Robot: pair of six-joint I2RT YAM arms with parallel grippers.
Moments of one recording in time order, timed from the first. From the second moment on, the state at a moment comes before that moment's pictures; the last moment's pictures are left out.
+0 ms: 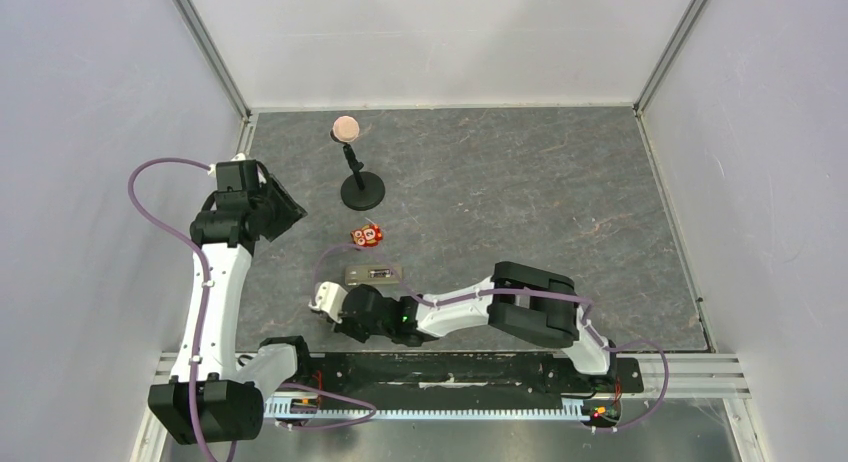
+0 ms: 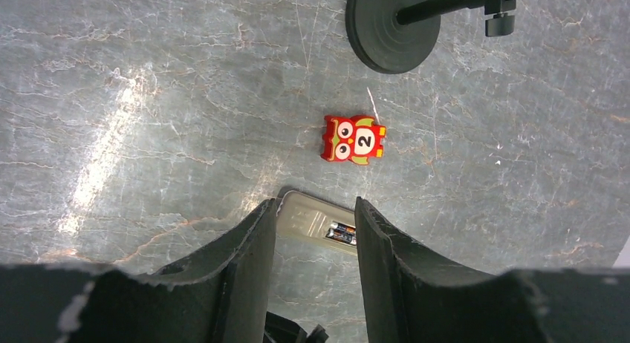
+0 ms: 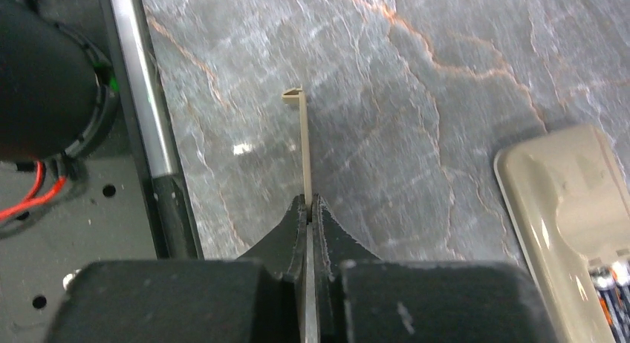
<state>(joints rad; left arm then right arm) 0.08 1.03 1.09 -0.89 0.04 -0.58 1.38 2.12 1.27 0.28 0.09 0.02</state>
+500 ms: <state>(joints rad) 0.08 0.99 0.92 -0.78 0.30 -0.59 1.33 1.70 0.91 0.29 0.32 0.13</state>
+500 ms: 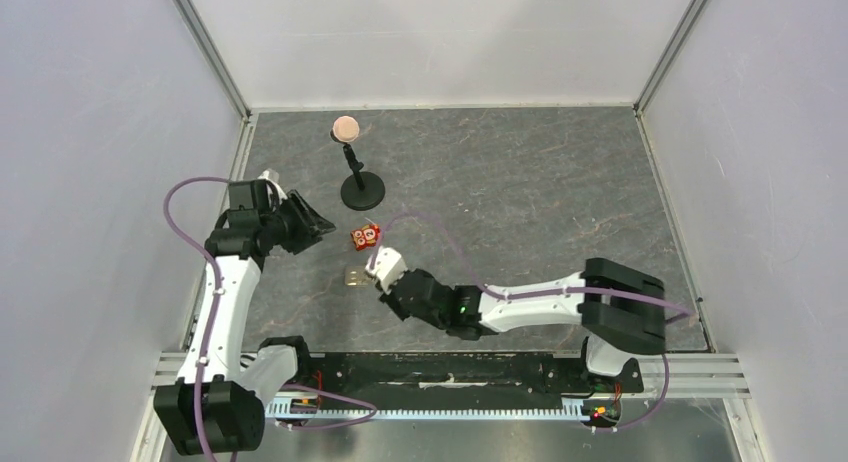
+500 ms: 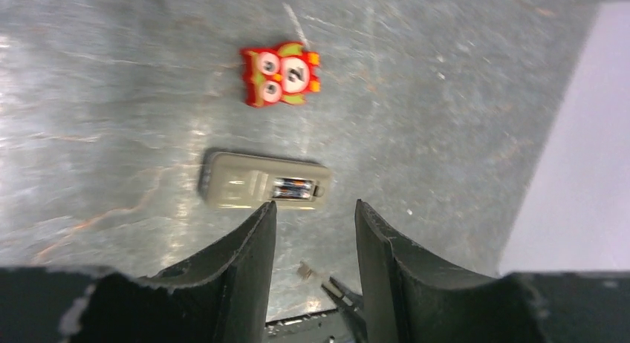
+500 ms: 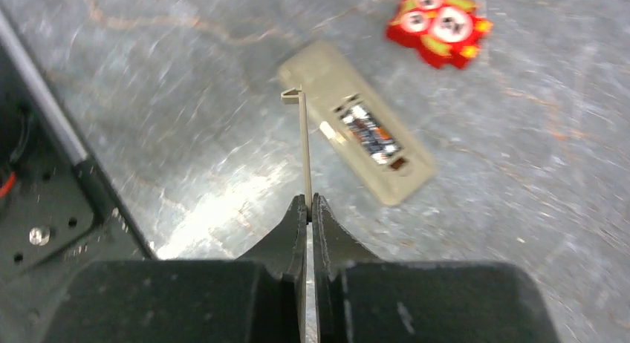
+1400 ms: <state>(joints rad) -0.56 1.04 0.65 -0.24 0.12 -0.86 1.28 1.61 0.99 -0.08 0.68 0.44</state>
